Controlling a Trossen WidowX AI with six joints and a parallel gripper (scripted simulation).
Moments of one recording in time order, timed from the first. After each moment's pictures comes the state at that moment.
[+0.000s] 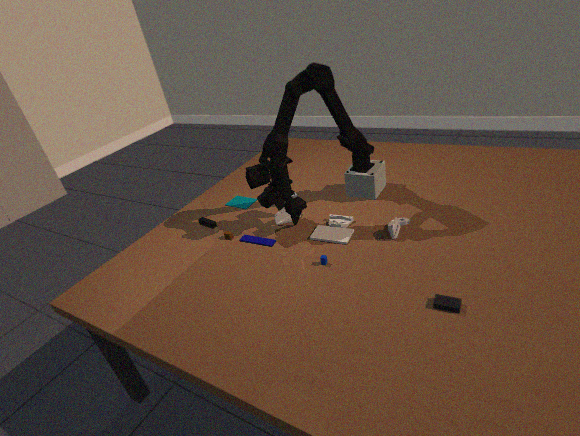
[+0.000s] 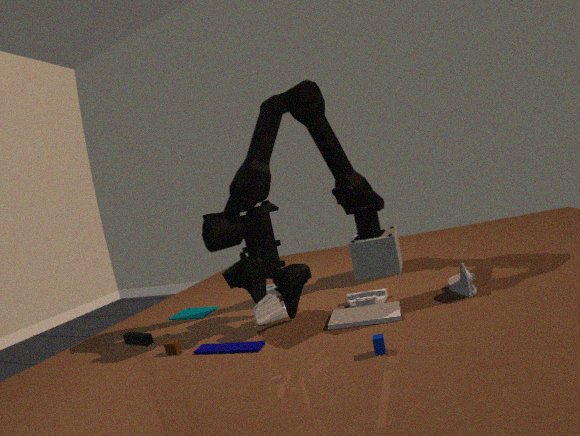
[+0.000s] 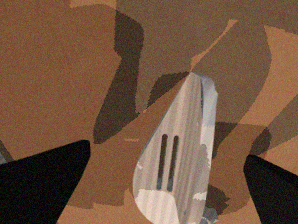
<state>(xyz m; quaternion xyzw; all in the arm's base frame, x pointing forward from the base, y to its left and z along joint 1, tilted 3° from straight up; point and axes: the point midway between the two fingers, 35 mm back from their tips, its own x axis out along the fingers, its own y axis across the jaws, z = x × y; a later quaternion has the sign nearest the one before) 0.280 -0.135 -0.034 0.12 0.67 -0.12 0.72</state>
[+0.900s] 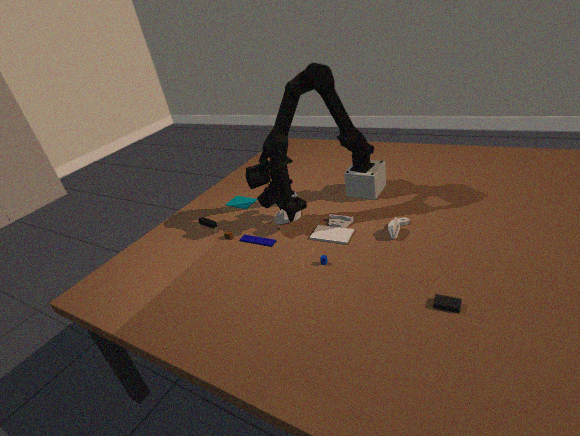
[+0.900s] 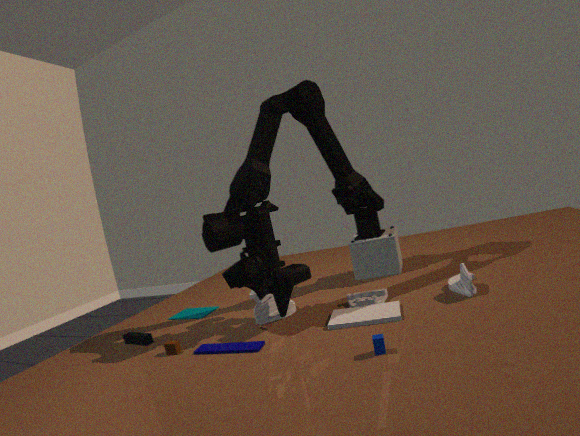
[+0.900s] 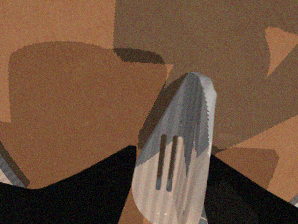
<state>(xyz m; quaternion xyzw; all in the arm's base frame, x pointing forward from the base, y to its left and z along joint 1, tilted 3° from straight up) 0.280 -0.136 -0.034 0.12 0.67 -0.13 0.72</state>
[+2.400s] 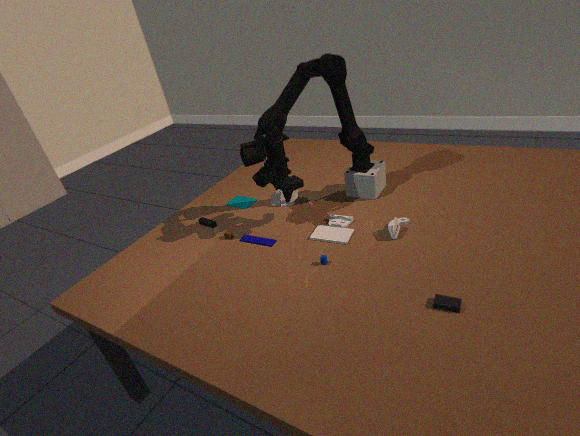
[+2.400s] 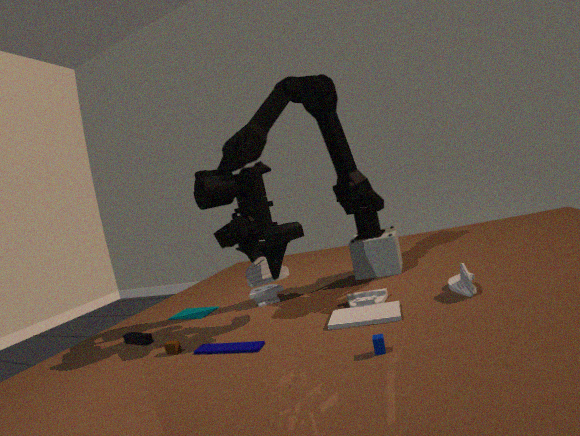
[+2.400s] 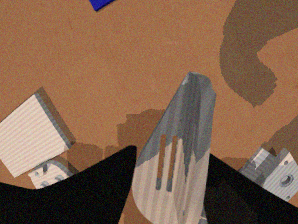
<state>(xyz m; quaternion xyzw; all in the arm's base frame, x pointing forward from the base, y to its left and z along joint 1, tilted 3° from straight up) 0.277 -0.131 0.043 0.12 0.67 -0.12 0.72</state>
